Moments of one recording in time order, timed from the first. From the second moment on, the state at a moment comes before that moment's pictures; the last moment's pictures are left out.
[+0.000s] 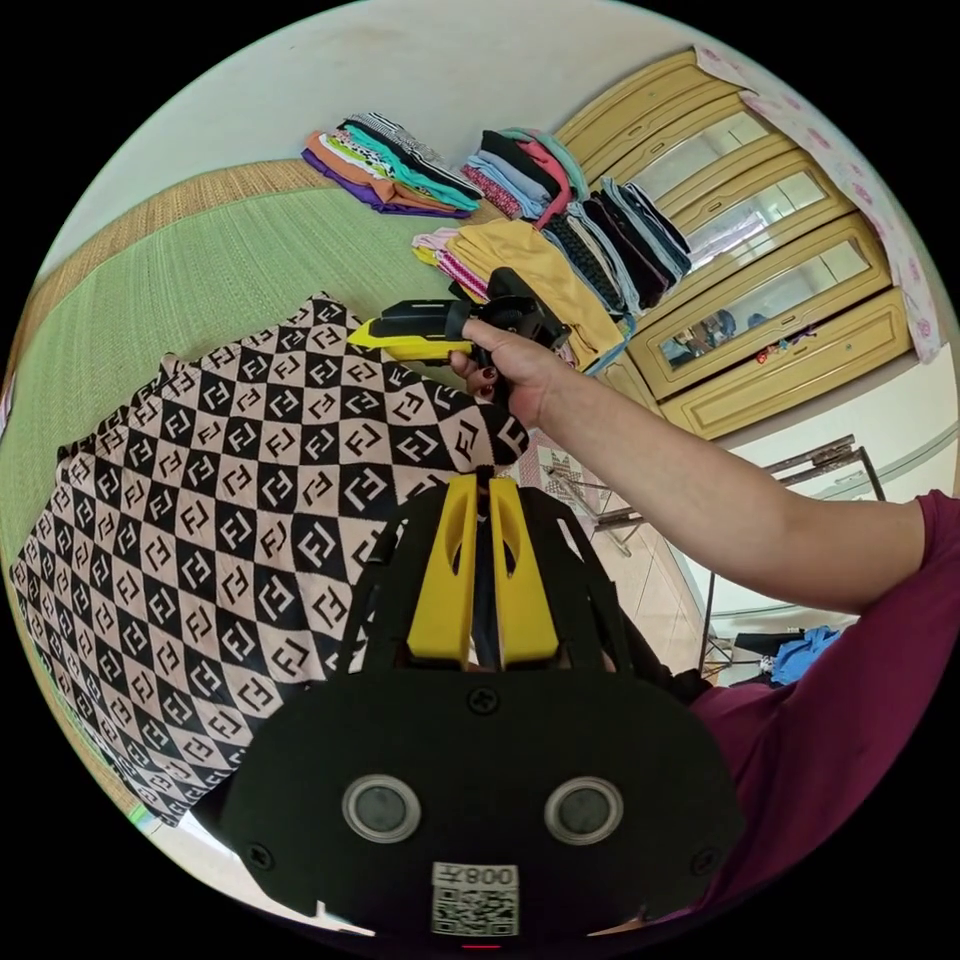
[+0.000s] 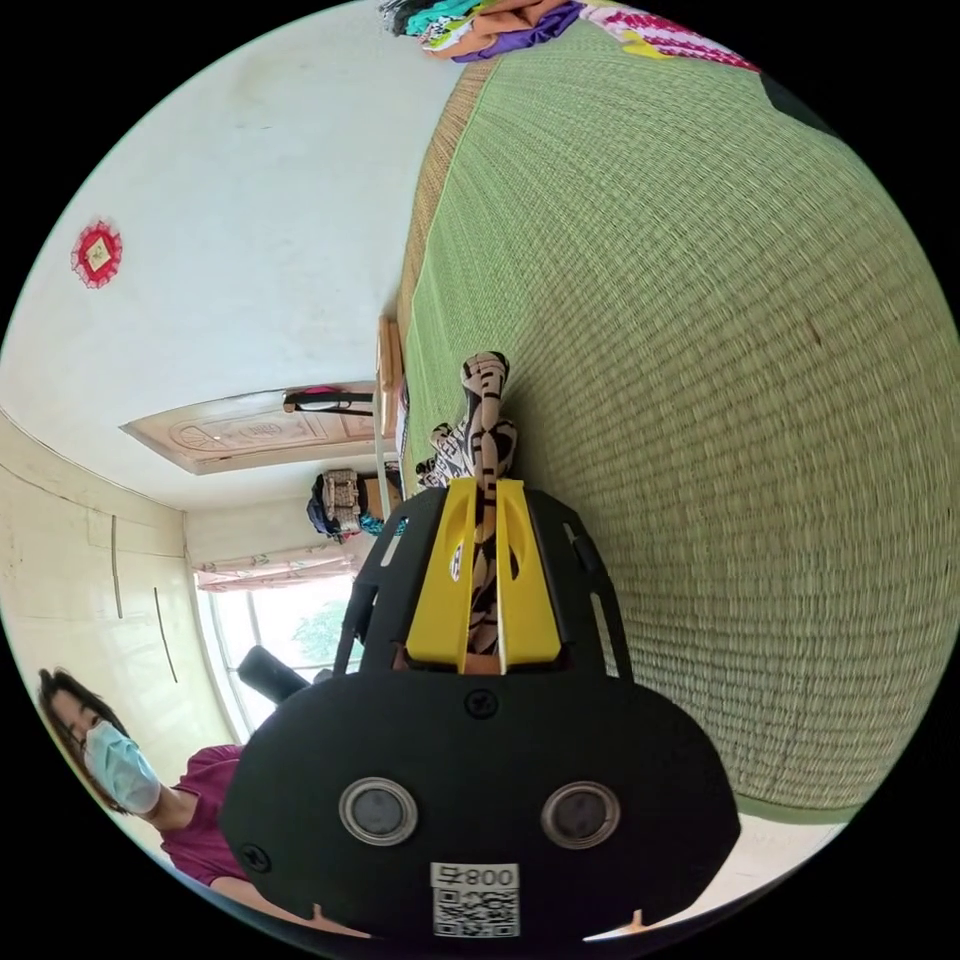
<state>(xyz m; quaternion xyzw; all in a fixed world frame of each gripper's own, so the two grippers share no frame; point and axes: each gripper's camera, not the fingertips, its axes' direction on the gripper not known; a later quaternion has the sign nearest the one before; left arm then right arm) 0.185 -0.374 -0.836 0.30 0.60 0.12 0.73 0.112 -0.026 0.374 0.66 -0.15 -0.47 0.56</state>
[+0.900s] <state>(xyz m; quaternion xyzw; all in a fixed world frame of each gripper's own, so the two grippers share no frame) 0.141 -0.320 -0.822 0.30 0.62 0.13 0.71 0.128 0.060 0.330 0.66 -0.14 -0.45 0.58</state>
